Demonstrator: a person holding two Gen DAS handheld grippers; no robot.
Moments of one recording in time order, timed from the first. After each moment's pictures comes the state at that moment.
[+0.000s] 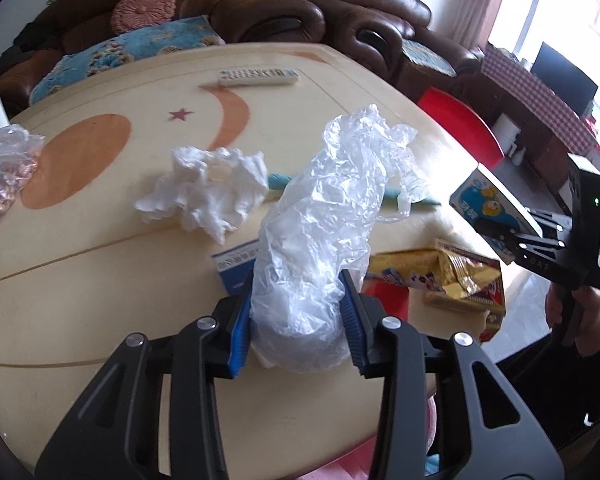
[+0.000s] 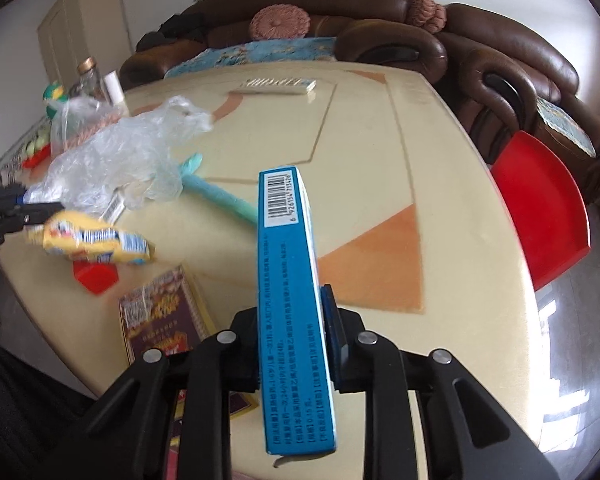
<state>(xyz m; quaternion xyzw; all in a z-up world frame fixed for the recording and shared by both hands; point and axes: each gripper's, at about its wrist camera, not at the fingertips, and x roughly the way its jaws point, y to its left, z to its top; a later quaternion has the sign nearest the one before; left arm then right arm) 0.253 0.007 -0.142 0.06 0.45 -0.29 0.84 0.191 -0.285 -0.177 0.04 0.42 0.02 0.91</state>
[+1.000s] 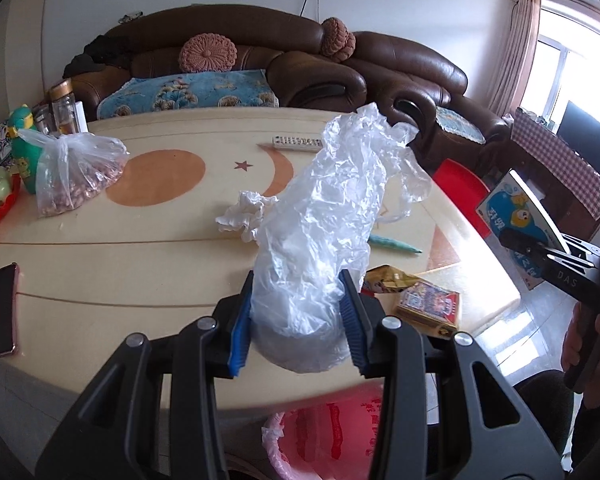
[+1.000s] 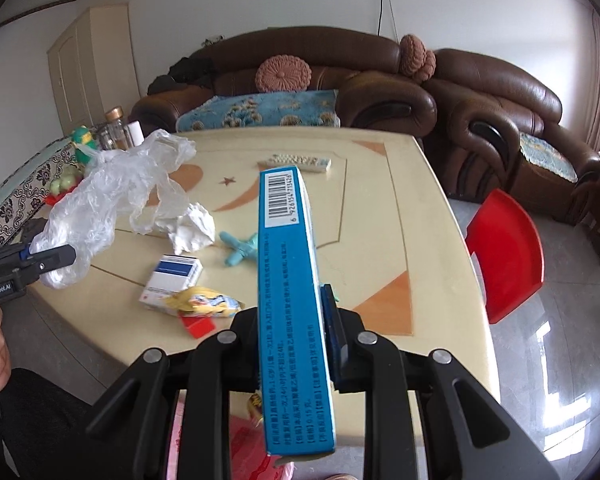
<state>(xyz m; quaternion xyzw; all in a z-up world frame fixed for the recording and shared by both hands) 0.154 0.048 -0.060 0.01 0.37 -0.21 0.91 0.125 -0.233 -0.057 0.03 0.35 0.01 0.94</state>
